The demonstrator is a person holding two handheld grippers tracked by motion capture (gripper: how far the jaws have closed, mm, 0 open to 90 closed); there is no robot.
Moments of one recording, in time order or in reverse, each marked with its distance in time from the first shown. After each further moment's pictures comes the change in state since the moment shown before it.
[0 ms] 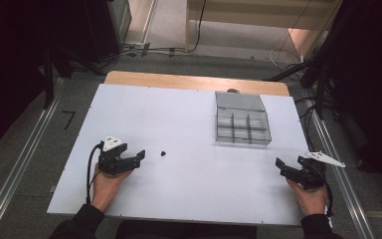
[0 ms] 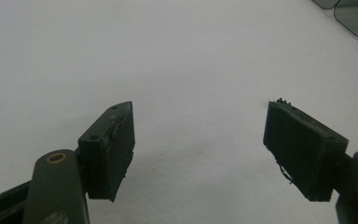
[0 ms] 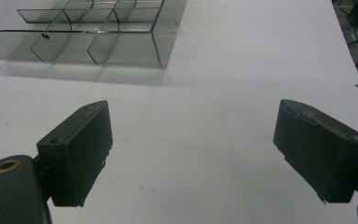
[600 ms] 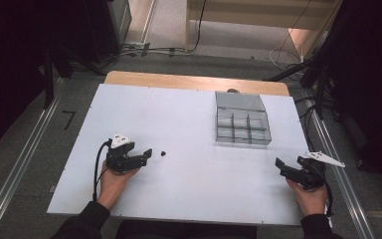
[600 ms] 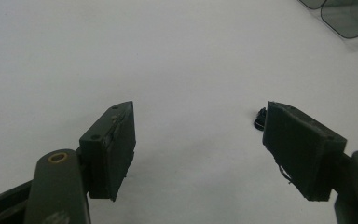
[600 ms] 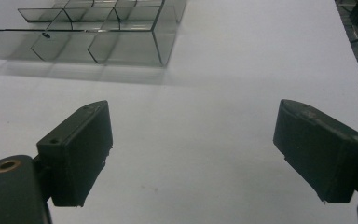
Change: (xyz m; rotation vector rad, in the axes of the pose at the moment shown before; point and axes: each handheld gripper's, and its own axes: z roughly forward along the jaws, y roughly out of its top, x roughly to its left) left arm -0.012 0.006 0.015 0.010 -0.036 0.012; right arm 0.000 0.000 0.001 0.007 0.005 0.007
